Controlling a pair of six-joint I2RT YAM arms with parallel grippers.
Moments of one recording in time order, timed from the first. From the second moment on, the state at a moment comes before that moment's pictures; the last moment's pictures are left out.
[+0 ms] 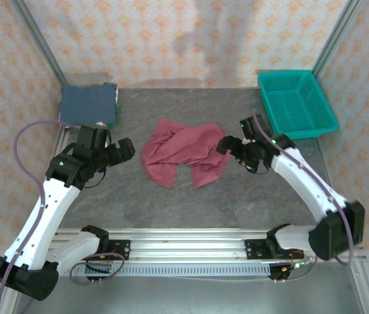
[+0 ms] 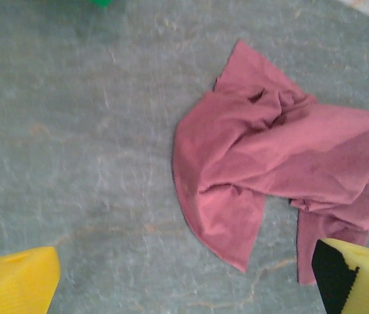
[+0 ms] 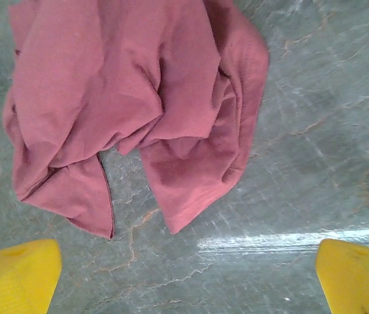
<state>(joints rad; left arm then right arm) -0.26 0.97 1.11 -1.01 -0.09 -0.64 0.39 1.24 1.10 -0.89 -0.16 0.82</state>
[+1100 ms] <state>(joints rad) -0.46 1.51 0.80 -0.47 0.26 -0.96 0.57 1.63 0.92 -0.47 -0.39 0.94</state>
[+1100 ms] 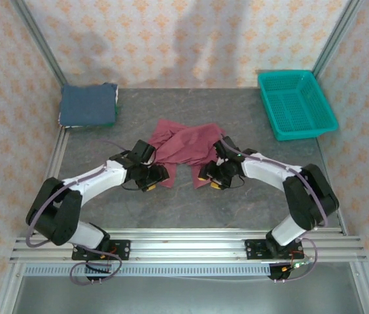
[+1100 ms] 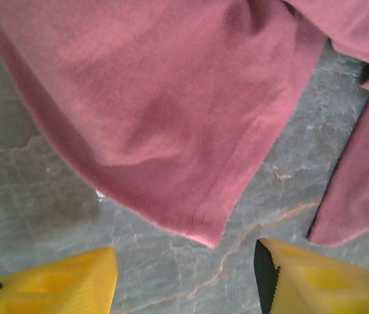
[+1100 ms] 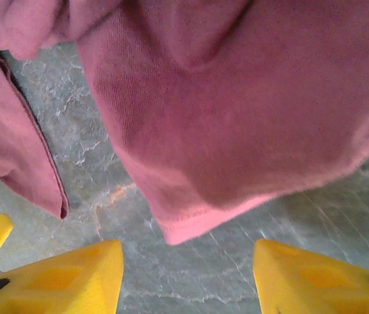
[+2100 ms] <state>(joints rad) -0.13 1.21 1.25 -0.76 0.07 -0.80 0.27 1.20 1.19 -0.85 0.09 0.82</state>
